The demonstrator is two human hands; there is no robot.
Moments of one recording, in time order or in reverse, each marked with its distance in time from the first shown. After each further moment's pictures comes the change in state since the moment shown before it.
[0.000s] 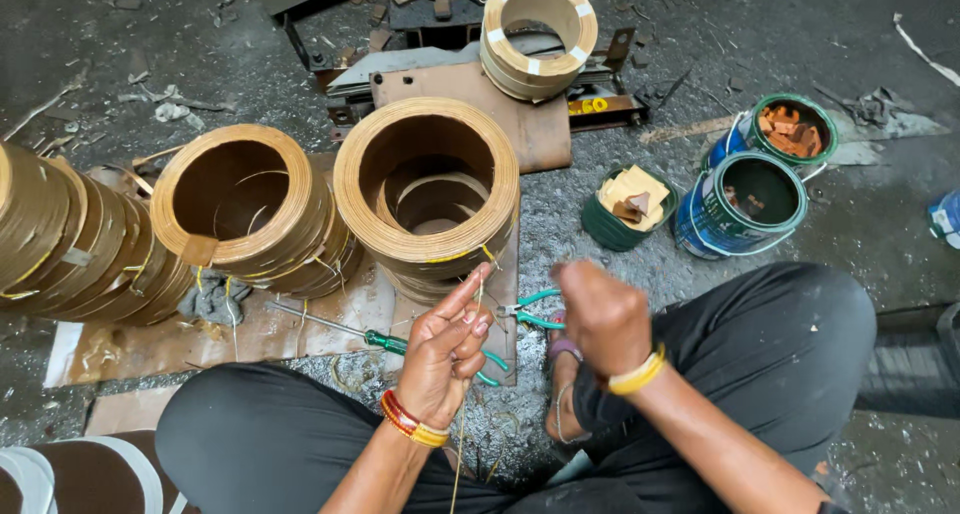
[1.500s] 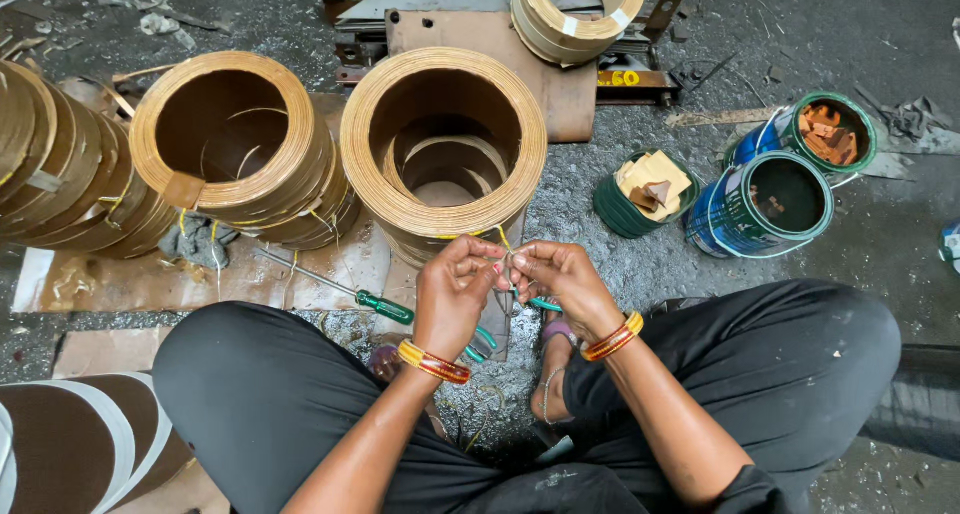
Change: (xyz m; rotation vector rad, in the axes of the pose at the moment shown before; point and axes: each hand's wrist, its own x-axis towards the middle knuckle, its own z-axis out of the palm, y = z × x) left_hand 0.051 -0.016 -0.023 0.789 0.319 0.275; right_hand -0.046 0.046 0.104 1.374 -0.586 0.987
